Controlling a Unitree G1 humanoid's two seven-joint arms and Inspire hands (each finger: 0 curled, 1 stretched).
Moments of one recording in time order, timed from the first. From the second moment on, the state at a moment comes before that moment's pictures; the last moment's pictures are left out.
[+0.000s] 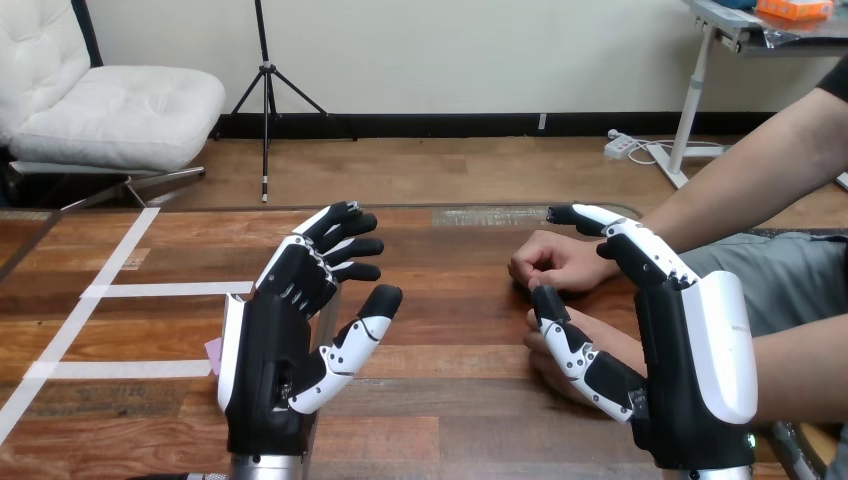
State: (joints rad) left arm -0.01 -0.05 -0.03 0.58 -0.04 -1.07 -0.08; right arm 0.29 -0.16 0.12 -0.19 -0.70 -0.46 -0.45
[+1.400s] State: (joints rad) left arm -0.01 -0.05 -0.03 0.58 -0.05 -1.07 -0.09; right arm 0.29 -0.16 0.12 -0.19 -0.69 -0.46 -0.45
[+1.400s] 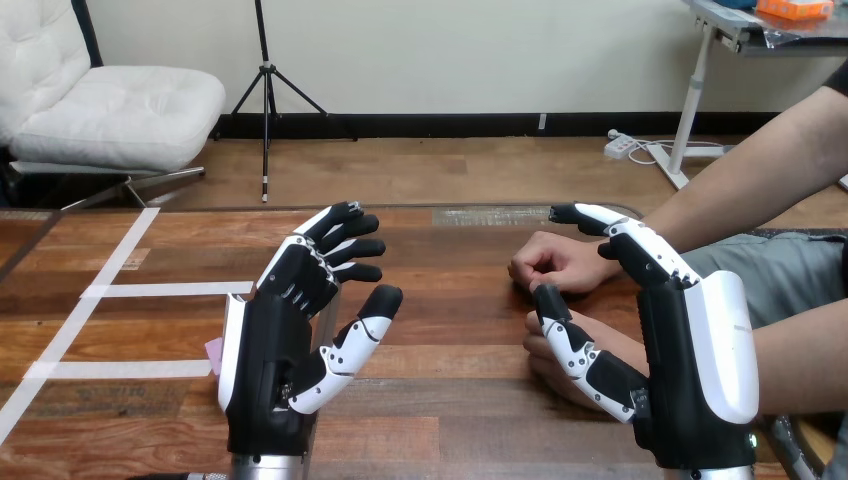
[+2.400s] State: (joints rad) left arm -0.01 -0.04 0.03 0.54 0.15 -1.04 0.05; right arm 0.29 -0.16 0.11 -0.19 -0.68 -0.46 -0.45
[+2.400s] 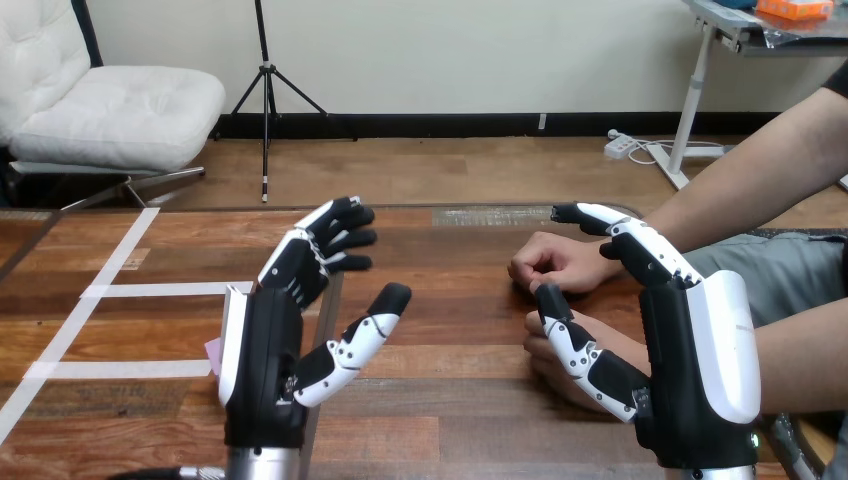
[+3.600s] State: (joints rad) left arm 0.08 0.28 0.14 0.05 0.52 -0.60 0.08; right arm 0.29 -0.16 0.11 -0.19 -0.68 -0.46 -0.44
